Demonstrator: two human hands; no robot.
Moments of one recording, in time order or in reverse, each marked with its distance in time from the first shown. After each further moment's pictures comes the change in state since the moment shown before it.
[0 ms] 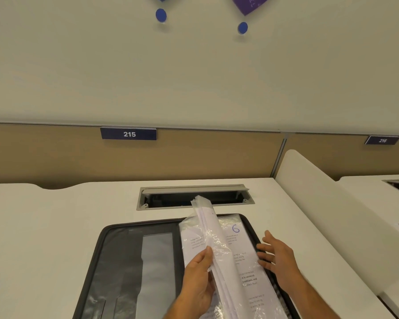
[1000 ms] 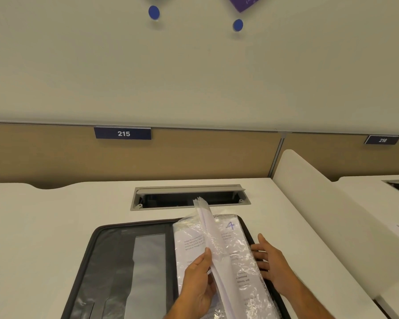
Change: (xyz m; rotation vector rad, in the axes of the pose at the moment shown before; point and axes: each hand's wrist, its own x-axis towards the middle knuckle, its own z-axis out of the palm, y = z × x) left_hand 0.004 -0.013 0.021 0.010 0.037 -0.037; right_hand 0.007 0.001 -0.013 -0.173 -0.173 0.092
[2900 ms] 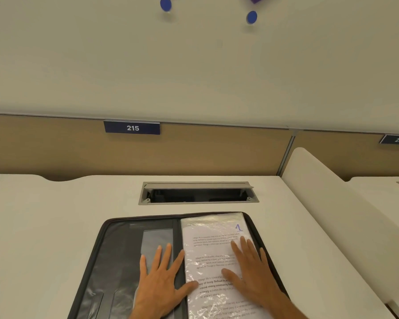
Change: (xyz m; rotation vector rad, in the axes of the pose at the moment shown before) left_hand 0.060 0.017 -0.144 2.105 0.181 0.698; right_hand 0.008 0.053 0.045 -1.422 -0.057 -0.585
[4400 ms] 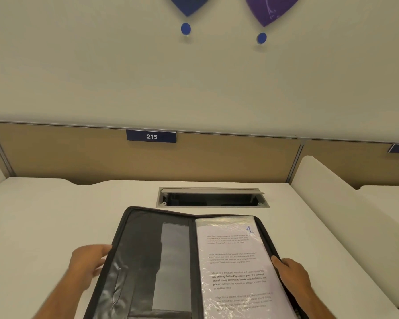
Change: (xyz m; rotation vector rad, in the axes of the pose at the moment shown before) left_hand -0.043 -0.171 -0.115 -1.414 0.237 -0.952; right_hand -0.018 0.025 -0.025 0.582 0.178 0.660
